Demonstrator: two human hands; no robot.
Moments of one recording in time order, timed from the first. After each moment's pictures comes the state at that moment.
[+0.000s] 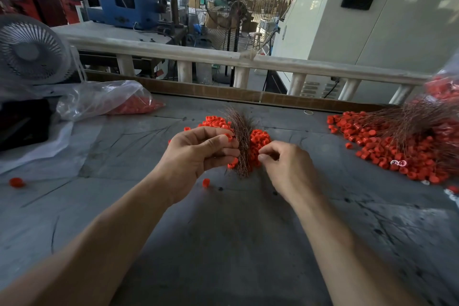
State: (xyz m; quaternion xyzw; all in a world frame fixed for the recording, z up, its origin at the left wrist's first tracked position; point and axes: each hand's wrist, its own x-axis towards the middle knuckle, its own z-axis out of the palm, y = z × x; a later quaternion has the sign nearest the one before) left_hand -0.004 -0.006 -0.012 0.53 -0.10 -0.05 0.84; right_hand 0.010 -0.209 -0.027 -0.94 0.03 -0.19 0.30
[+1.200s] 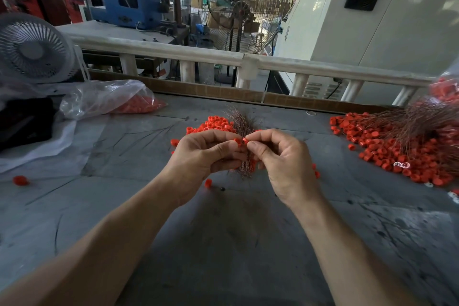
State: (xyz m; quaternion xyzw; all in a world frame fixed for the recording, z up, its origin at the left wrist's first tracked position) left_hand -0.006 -0.012 -0.015 0.57 -0.12 -0.04 0.81; right_hand -0.003 -0.191 -0.016 -0.77 -0.16 -0.18 0.59
